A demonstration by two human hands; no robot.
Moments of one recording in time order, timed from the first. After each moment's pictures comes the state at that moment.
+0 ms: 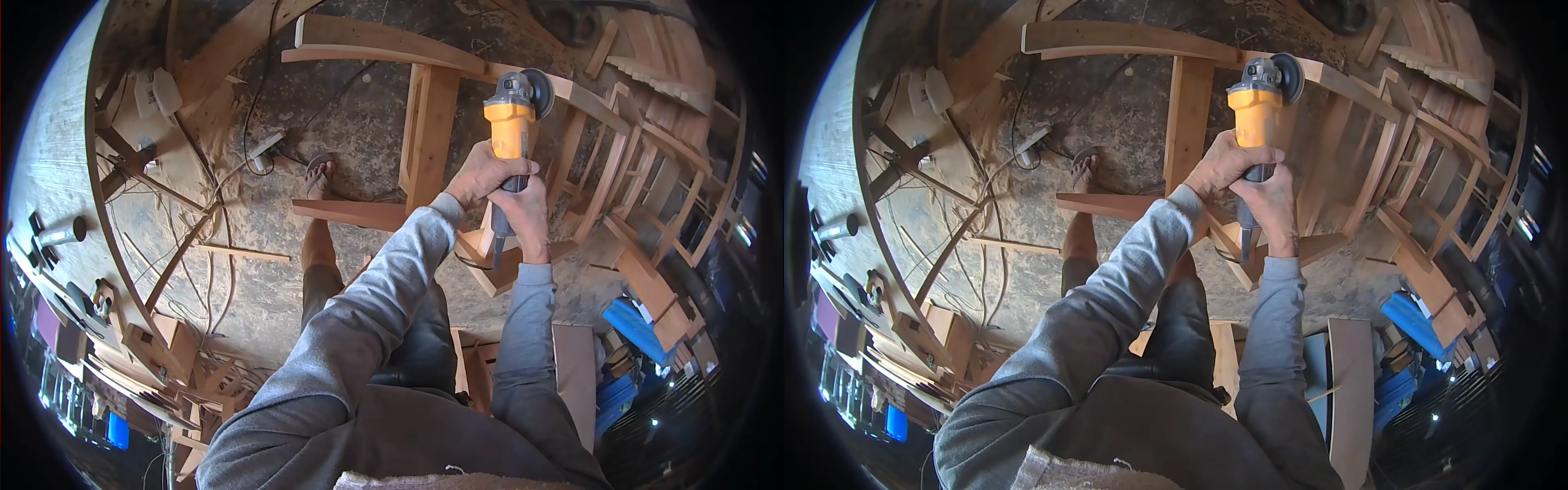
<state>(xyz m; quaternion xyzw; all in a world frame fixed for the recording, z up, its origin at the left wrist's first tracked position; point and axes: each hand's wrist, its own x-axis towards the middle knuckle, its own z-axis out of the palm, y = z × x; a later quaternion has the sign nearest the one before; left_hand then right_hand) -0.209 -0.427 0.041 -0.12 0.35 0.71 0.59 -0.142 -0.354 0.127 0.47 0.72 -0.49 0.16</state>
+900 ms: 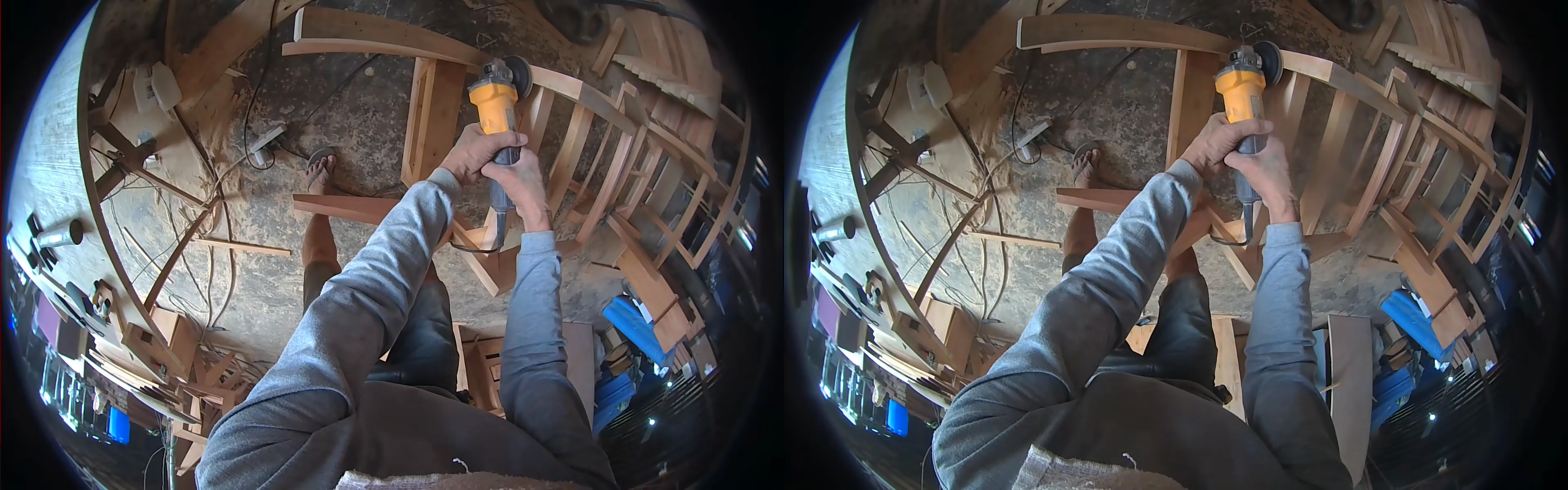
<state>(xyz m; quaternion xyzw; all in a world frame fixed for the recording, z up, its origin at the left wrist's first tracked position) -0.226 -0.426 0.001 -0.18 0.31 0.71 0.60 -0.161 -0.338 0.084 0.46 0.71 -0.49 0.20</state>
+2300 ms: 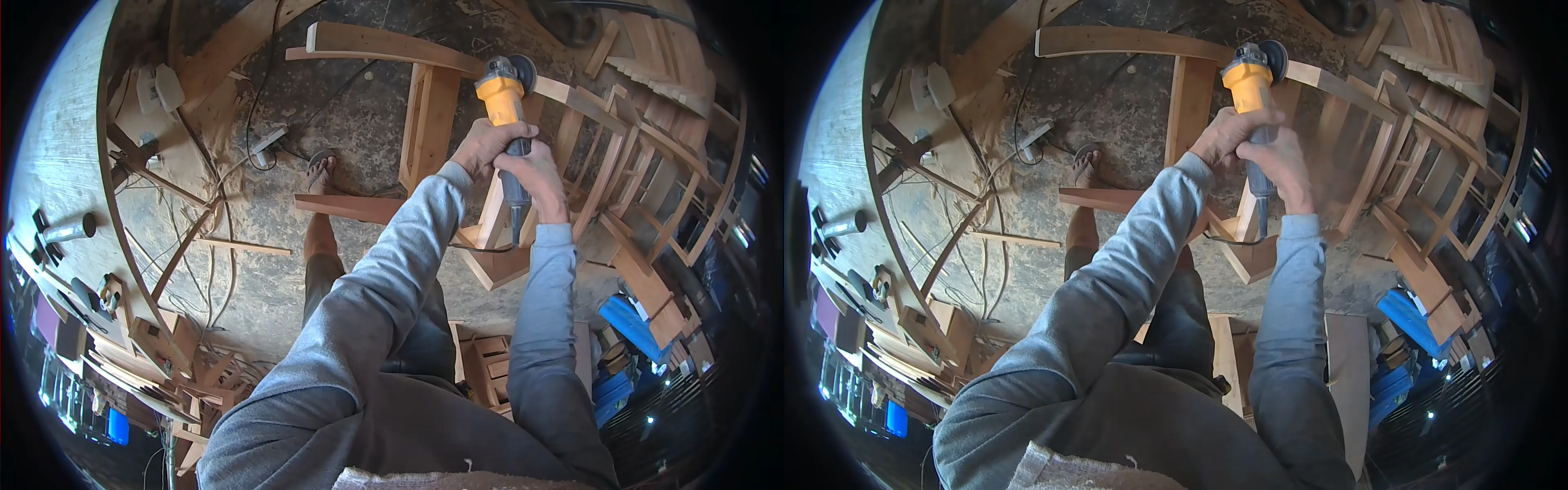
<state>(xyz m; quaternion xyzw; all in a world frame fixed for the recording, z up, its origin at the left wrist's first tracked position) -0.261 -0.411 0.060 -0.23 0.30 0.70 0.61 -0.185 -0.310 0.115 0.45 0.72 -0.48 0.23</state>
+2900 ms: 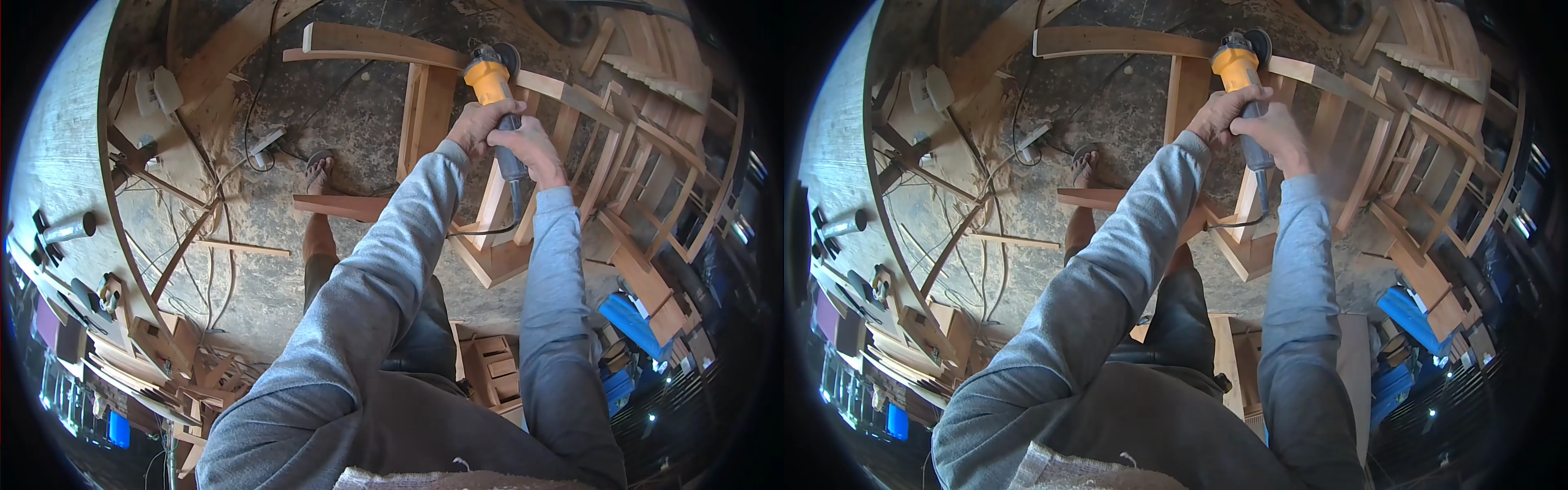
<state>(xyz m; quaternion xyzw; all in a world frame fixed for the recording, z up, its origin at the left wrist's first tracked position) -0.267 -0.392 0.020 -0.24 0.29 0.72 0.59 -0.219 -0.293 0.107 0.45 0.71 -0.45 0.28</state>
